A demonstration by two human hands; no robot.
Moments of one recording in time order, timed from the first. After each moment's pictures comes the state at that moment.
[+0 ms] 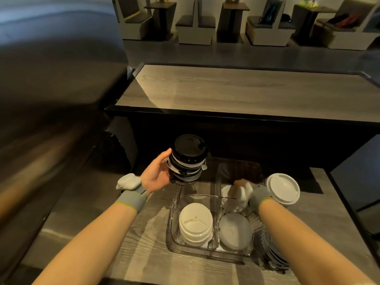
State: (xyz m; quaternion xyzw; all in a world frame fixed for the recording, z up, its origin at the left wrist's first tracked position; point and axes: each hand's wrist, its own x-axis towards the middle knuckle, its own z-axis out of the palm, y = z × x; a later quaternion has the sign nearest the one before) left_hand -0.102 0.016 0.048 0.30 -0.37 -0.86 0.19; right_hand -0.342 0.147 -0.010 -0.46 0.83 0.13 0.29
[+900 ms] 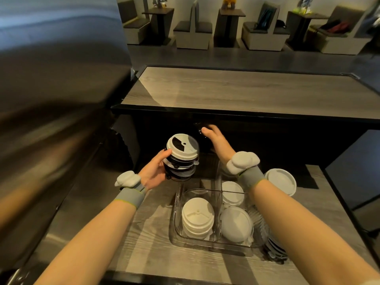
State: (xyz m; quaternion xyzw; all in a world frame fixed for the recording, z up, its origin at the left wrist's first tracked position) left_hand -0.087 0.019 0.054 0.32 -0.41 -0.83 0.22; right_hand -0.267 0.103 0.110 -0.39 0.64 -0.54 0.40
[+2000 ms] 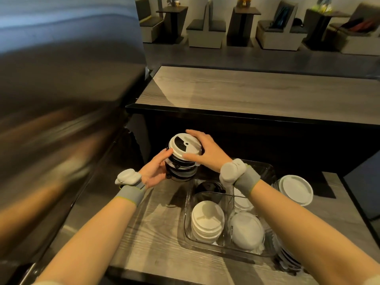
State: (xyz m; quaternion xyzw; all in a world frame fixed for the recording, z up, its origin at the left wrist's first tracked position) left_hand -0.064 0.004 0.059 0.36 -0.41 -0.81 0.22; right_hand -0.237 0.086 0.102 -0.63 0.62 -0.36 0.28
